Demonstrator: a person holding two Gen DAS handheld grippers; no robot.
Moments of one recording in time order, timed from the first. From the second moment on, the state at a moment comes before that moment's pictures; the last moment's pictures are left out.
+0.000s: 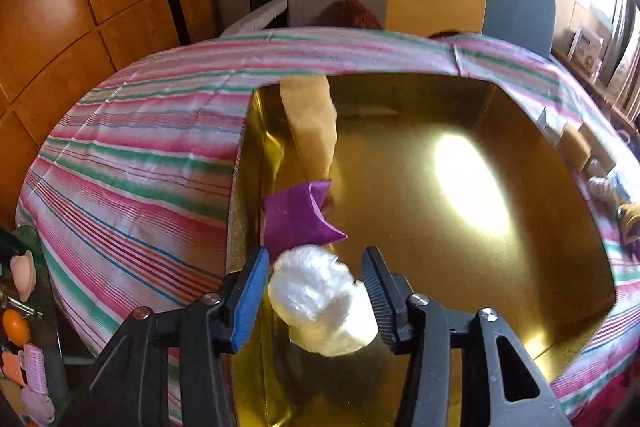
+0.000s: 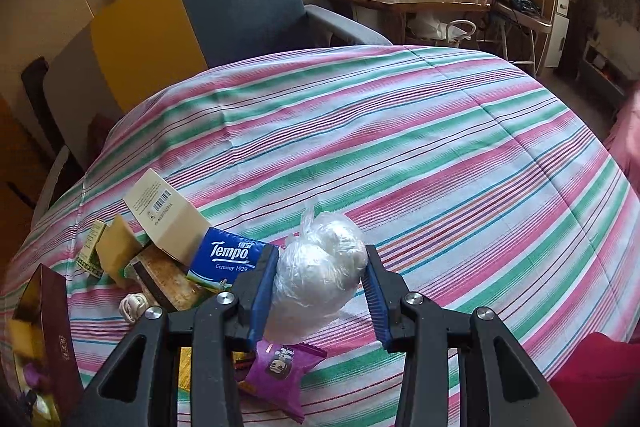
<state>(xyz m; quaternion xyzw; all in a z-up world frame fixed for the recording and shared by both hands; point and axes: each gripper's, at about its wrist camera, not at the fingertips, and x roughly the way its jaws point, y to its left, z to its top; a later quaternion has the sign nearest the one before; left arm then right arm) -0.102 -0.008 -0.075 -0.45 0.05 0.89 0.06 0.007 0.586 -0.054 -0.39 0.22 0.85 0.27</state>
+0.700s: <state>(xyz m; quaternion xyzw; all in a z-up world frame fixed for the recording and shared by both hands) -0.042 -0.086 -0.046 -0.43 -0.02 0.90 0.01 -0.022 0.401 0.015 -0.35 0.09 0.93 0.01</state>
